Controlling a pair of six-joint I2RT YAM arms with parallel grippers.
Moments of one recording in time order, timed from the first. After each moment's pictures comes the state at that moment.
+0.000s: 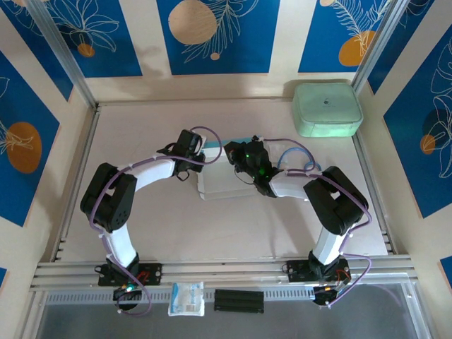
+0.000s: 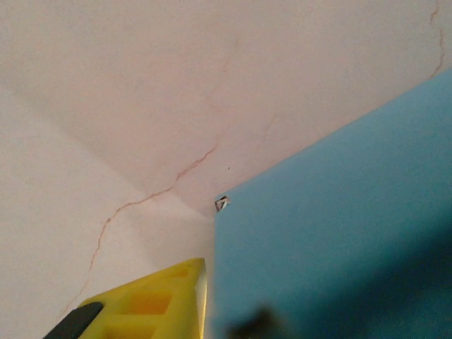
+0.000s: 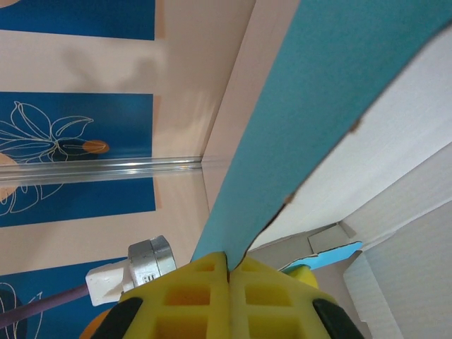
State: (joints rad) left arm -0.51 1.80 1.13 -0.21 -0.10 -0.07; right arm 0.63 1.74 0.84 0.62 0.01 1.48
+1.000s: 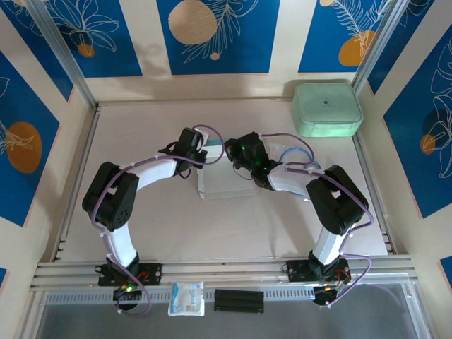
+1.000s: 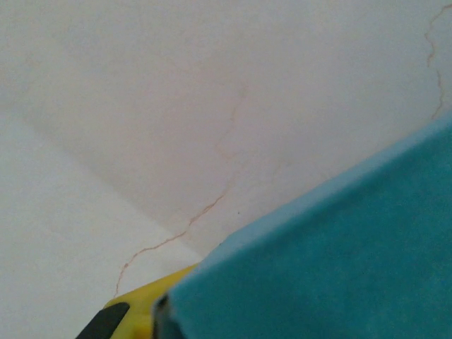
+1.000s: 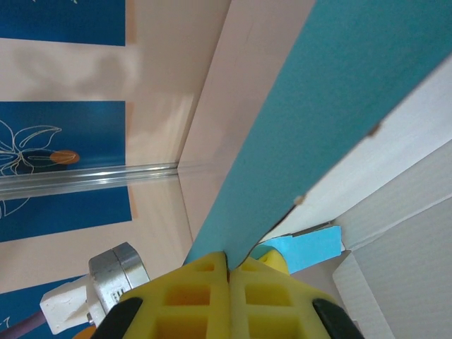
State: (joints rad) left arm -0.51 1.83 1.15 -0.14 -0.15 -0.04; right arm 0.62 1.74 0.95 0.39 0.03 1.48
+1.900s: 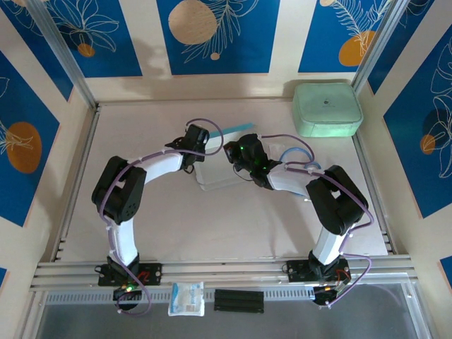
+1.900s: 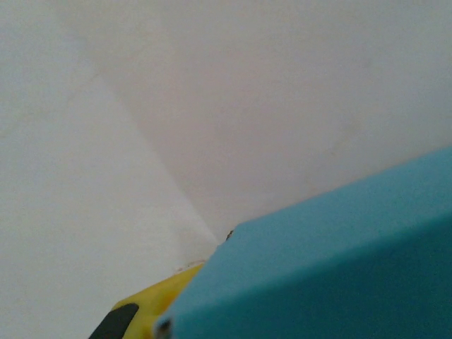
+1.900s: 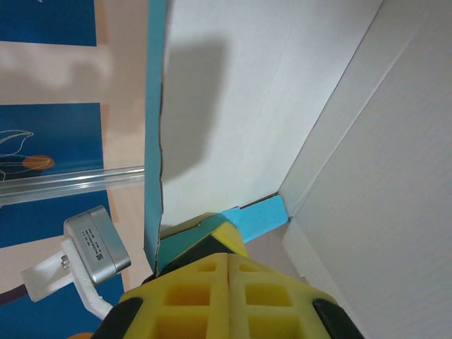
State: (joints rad) left arm -0.52 1.92 1.27 -0.24 -0.39 -0.29; right arm 0.63 1.74 0.96 0.32 0.03 1.48
